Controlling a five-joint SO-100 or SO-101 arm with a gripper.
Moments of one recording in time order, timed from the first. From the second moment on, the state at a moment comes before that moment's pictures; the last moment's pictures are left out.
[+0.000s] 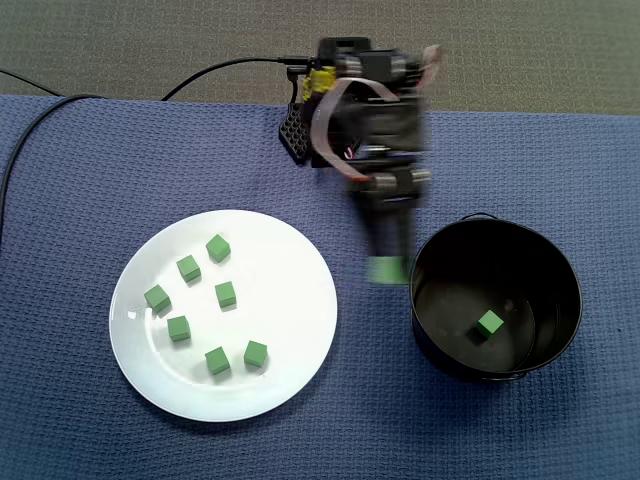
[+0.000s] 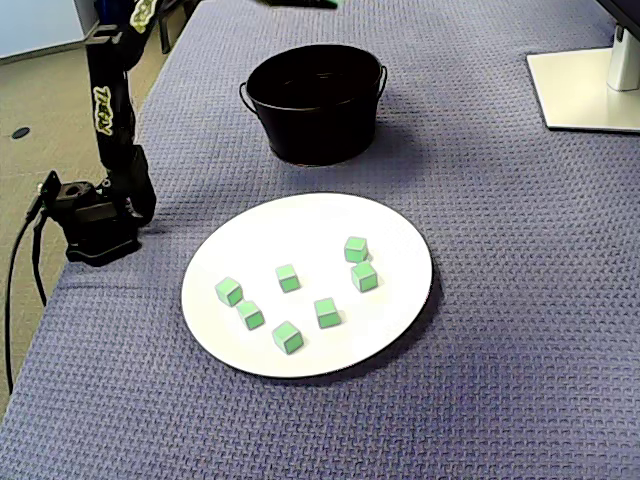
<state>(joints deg) -11.4 78.0 24.1 85.4 -13.7</state>
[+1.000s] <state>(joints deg) -24.7 60.7 21.9 100.7 -19.2</state>
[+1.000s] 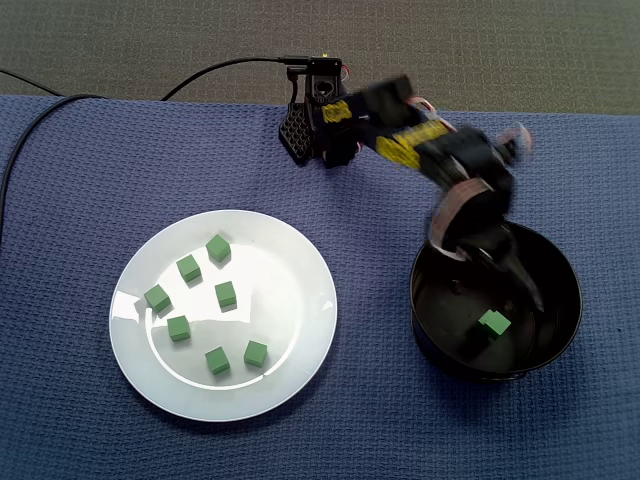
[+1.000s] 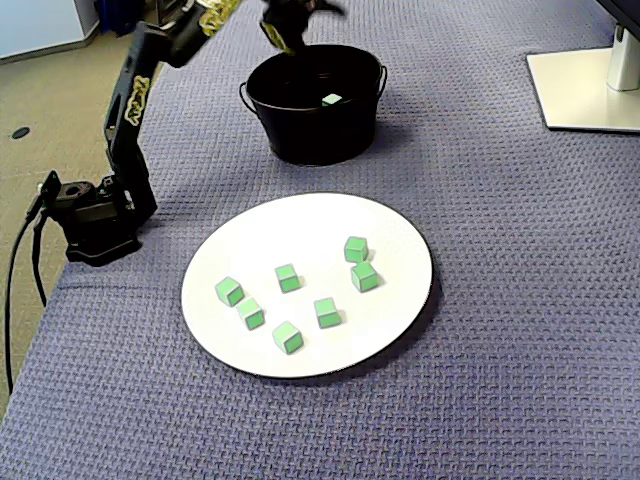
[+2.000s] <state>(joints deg) 33.4 79.8 71.1 101.6 -69.4</state>
